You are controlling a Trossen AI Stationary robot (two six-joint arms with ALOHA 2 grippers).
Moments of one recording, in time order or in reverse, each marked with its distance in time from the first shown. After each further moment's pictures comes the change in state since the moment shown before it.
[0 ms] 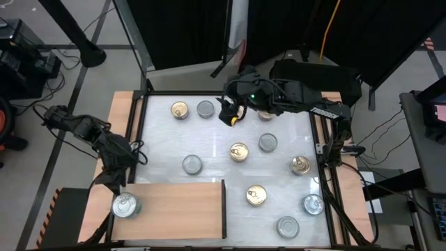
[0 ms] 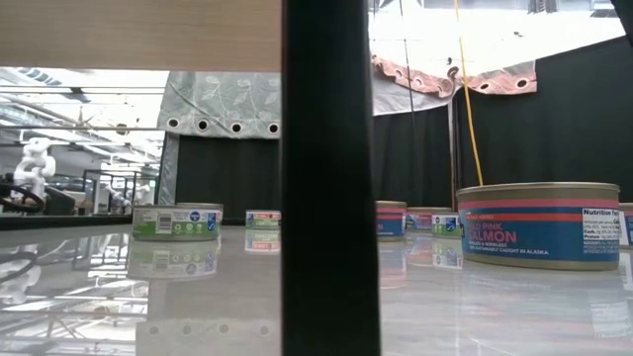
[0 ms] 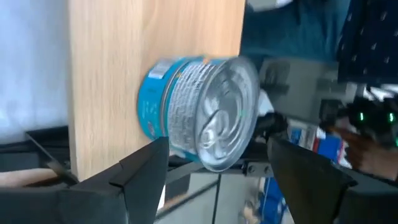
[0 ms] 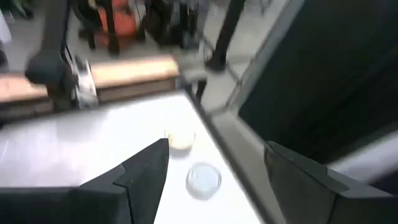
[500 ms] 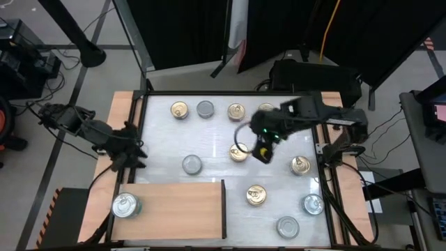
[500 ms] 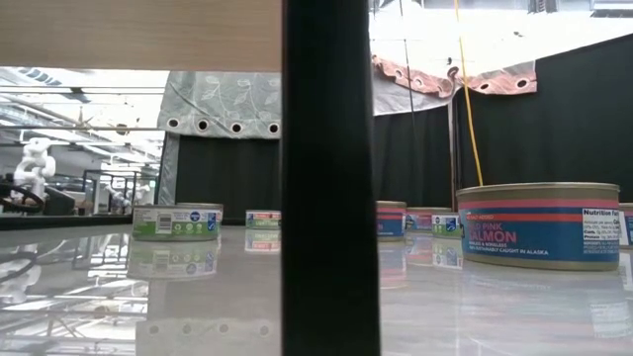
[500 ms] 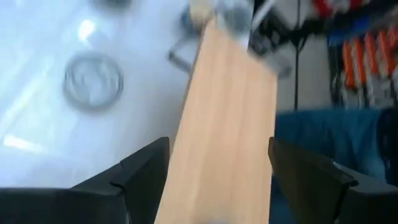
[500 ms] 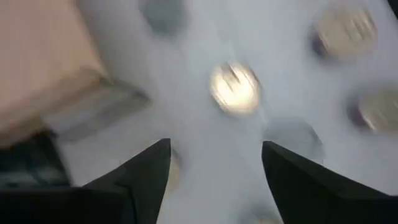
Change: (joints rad) left arm 0.002 0.048 0.216 0.064 -0.708 -0.054; right arm 0.154 -0.156 -0.273 -0.544 -0.391 0.470
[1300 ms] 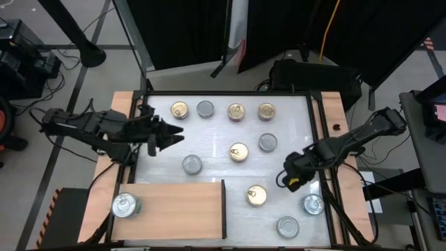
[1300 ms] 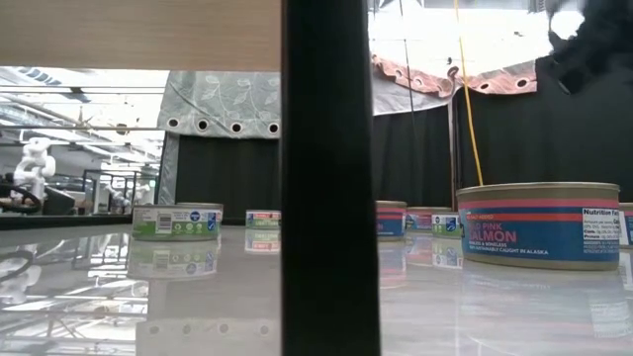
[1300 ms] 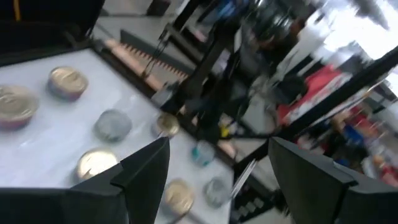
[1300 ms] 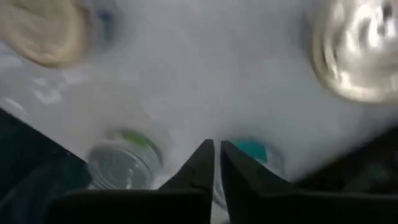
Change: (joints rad) left arm 0.186 0.223 0.000 0.707 -0.305 0.152; right arm 0.314 -0.571 -1.233 0.526 -0.361 0.866
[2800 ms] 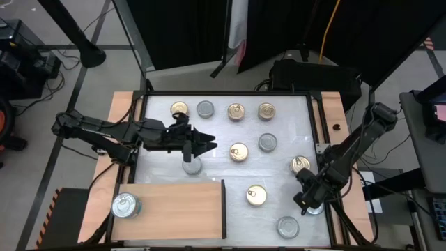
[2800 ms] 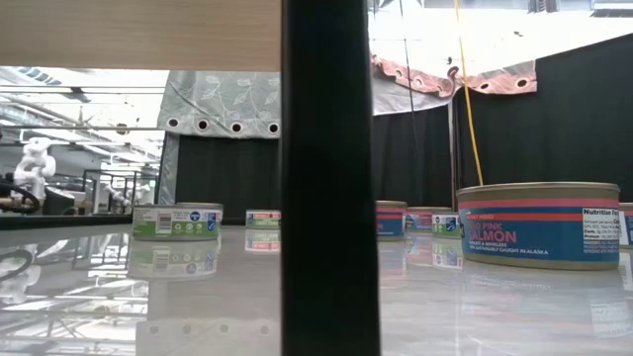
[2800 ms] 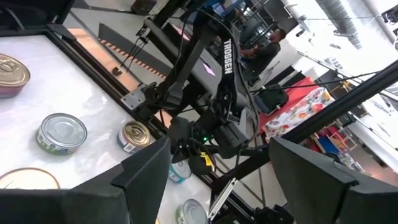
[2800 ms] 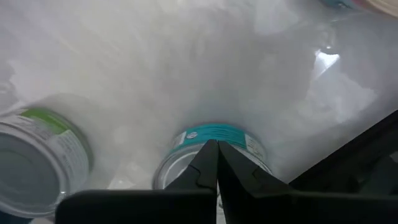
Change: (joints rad) left arm 0.047 0.302 0.000 0.367 0.087 -0.056; right arm 0.465 0.064 -0.147 0.166 0.204 0.345
